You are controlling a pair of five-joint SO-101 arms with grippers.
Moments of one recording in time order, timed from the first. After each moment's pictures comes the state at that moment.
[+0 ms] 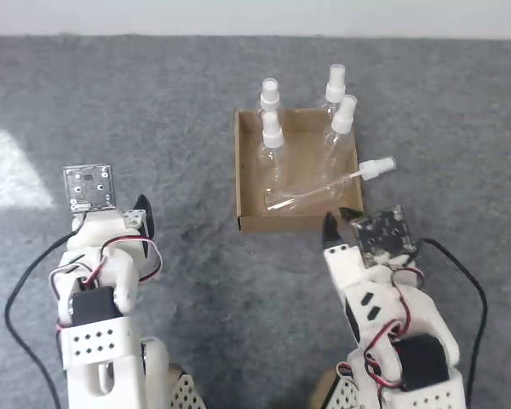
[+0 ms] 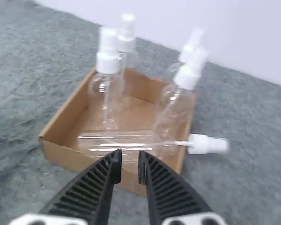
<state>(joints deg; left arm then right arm) -17.8 -69.2 76.1 44.8 0.1 -17.2 -94.3 69.5 58.8 8.4</state>
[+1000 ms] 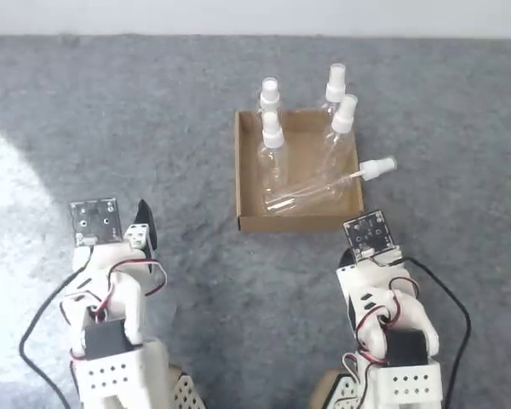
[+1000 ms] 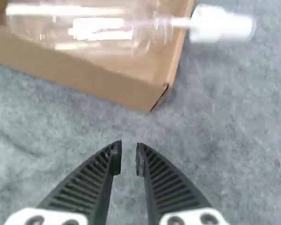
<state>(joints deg) -17.8 -93.1 90.9 44.3 0.3 -6.9 -103.5 94.5 59.0 16.2</state>
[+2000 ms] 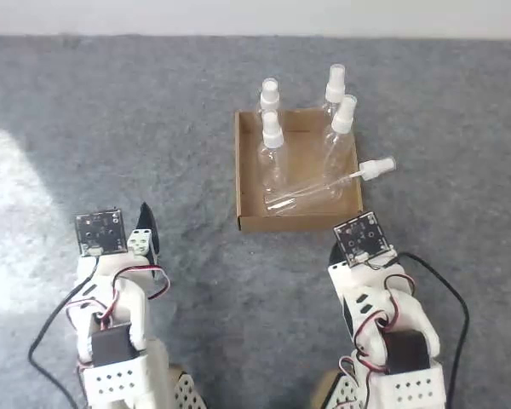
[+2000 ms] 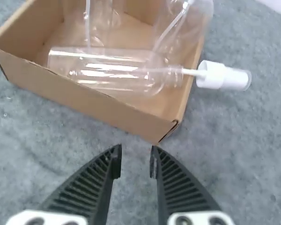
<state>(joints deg) -17.8 -103.2 97.1 45.9 0.0 -12.1 -103.5 88.9 60.3 16.4</state>
